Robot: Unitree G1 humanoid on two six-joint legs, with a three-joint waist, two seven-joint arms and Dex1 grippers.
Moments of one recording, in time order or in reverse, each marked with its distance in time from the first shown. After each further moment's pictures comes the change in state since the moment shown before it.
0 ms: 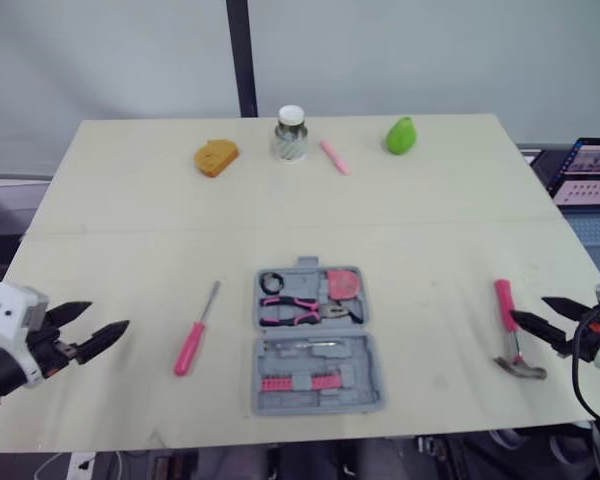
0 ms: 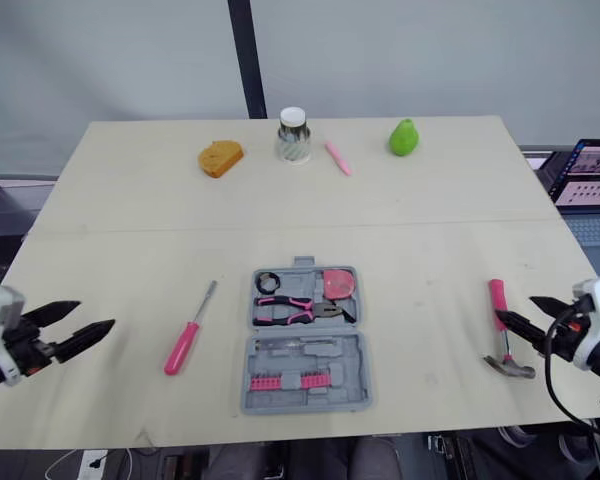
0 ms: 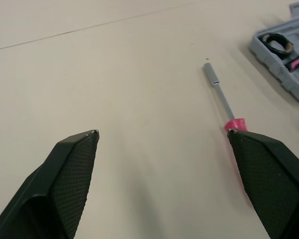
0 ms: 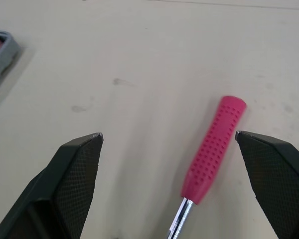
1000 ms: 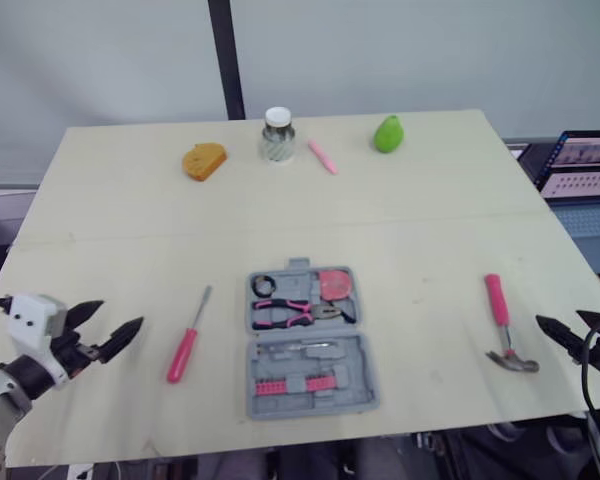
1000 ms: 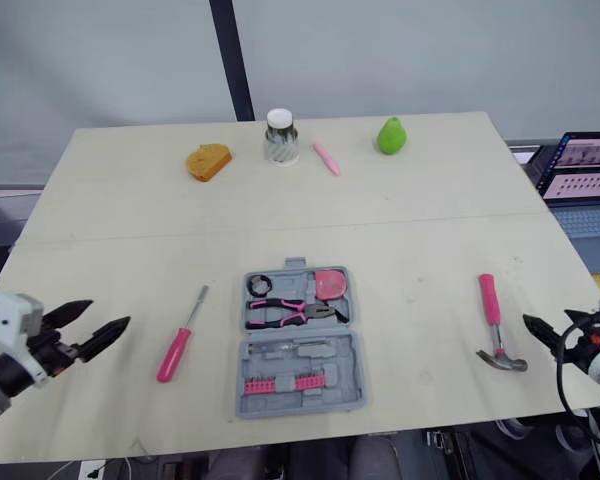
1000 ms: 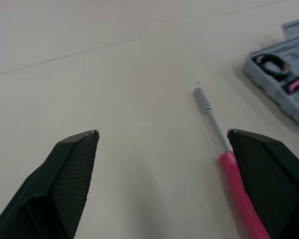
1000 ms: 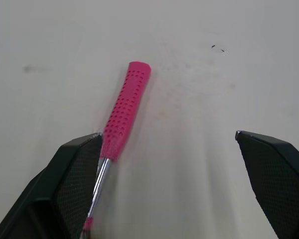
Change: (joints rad) left arm -0.067 -0.038 -0.185 -0.099 -0.036 -0.071 0.103; right arm 0.136 0.010 -0.044 -0.157 0.030 0.087 -0.115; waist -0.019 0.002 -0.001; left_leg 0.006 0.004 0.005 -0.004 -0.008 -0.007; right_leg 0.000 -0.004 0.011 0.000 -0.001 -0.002
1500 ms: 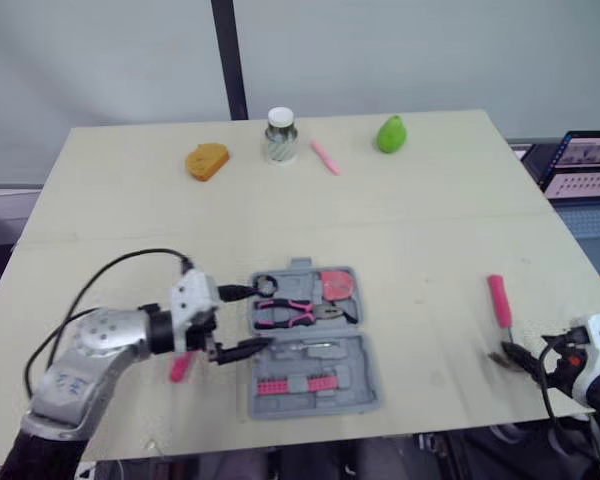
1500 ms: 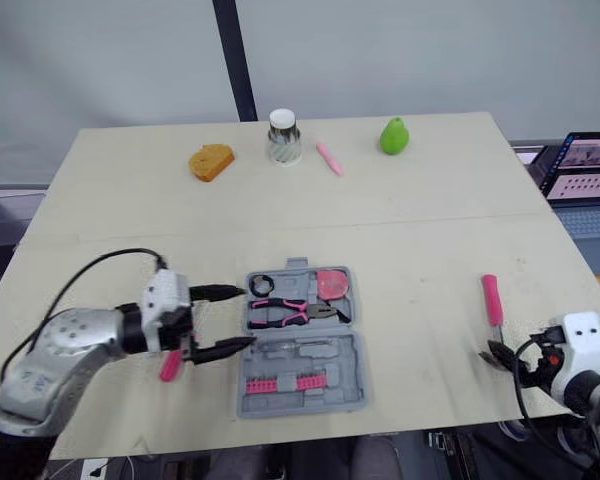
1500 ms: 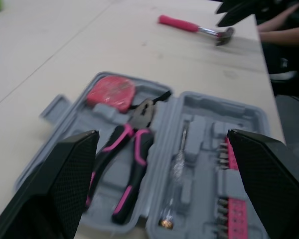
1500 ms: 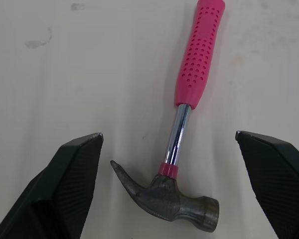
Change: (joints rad) left arm -0.375 0.028 -0.607 -0.123 0.062 -0.084 -0.220; right arm 0.168 0.109 0.041 -0.431 -0.028 0.269 -0.209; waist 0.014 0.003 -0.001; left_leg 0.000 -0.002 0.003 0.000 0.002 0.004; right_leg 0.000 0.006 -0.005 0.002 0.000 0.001
